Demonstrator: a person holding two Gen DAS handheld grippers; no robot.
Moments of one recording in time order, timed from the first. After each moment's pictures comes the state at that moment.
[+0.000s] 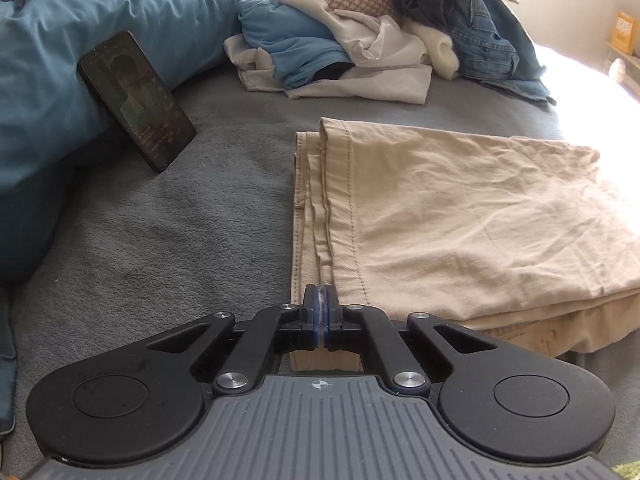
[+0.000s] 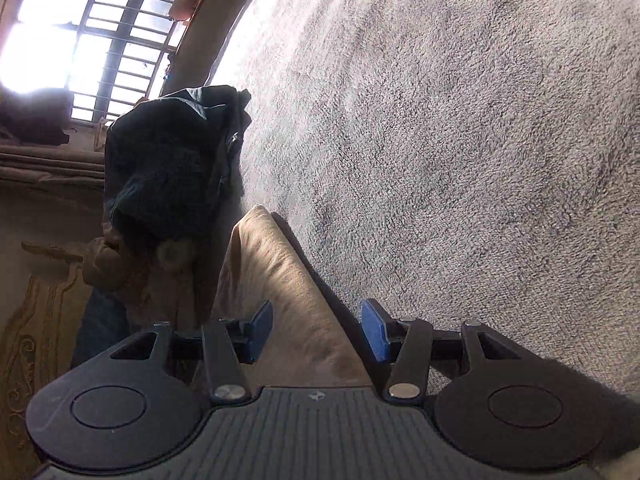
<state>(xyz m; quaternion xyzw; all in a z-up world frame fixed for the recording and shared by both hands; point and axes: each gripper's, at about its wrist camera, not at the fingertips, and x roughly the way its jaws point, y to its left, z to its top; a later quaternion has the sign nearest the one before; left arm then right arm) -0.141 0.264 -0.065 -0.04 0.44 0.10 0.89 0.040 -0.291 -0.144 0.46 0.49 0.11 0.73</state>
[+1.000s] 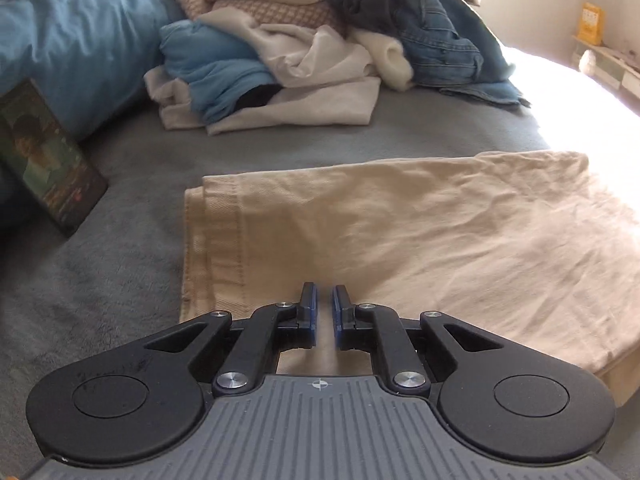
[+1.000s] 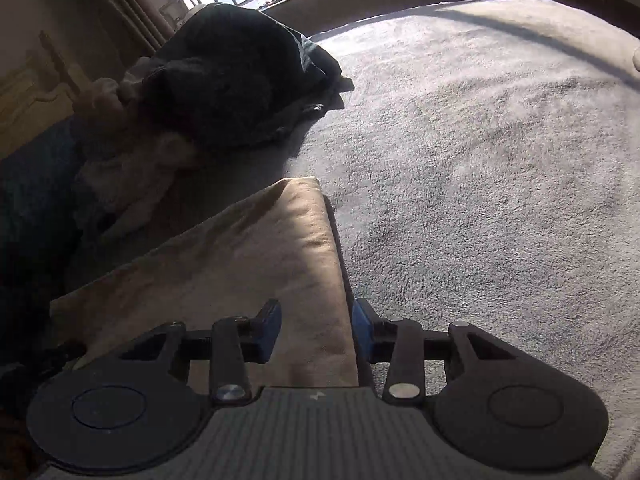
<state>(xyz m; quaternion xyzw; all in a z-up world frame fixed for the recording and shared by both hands) -0.073 0.232 -0.093 -0.03 0.40 0.05 0.91 0.032 -0.205 -0.095 0.10 0.46 0.17 0.86</state>
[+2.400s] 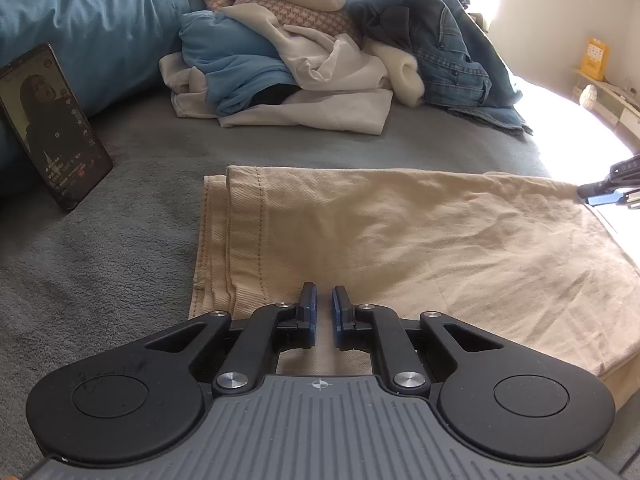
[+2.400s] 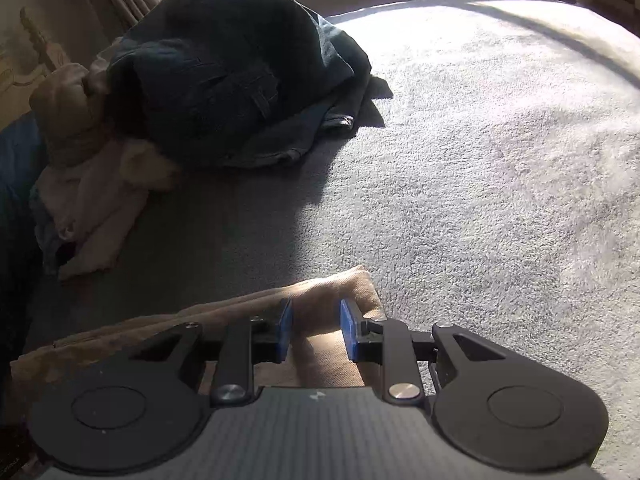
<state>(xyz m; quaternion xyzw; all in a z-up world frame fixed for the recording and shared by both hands) -0.080 0.244 -0.099 -0.07 0.39 0.05 0.92 0.140 -0.138 -0.112 0.10 0.46 0.16 0.87</state>
